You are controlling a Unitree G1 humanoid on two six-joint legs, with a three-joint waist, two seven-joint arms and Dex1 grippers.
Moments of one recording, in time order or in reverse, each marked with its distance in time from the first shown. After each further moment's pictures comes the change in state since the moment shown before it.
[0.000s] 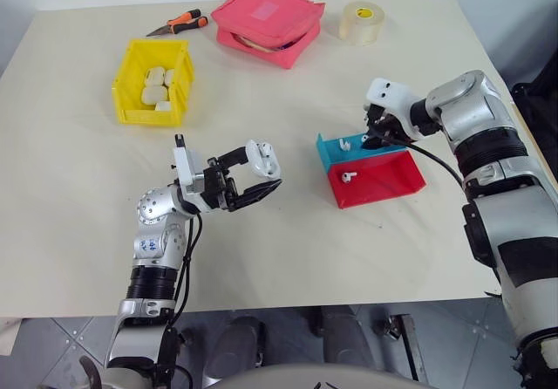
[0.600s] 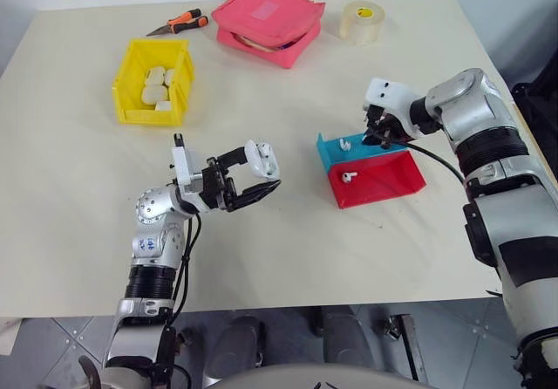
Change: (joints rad) left arm -0.025 0.025 -0.013 0.009 -0.018 0.017 -0.064; right arm 0.029 -0.041 -0.032 -0.120 0.029 -0.015 0.031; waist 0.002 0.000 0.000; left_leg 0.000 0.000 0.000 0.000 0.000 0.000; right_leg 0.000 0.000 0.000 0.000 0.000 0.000
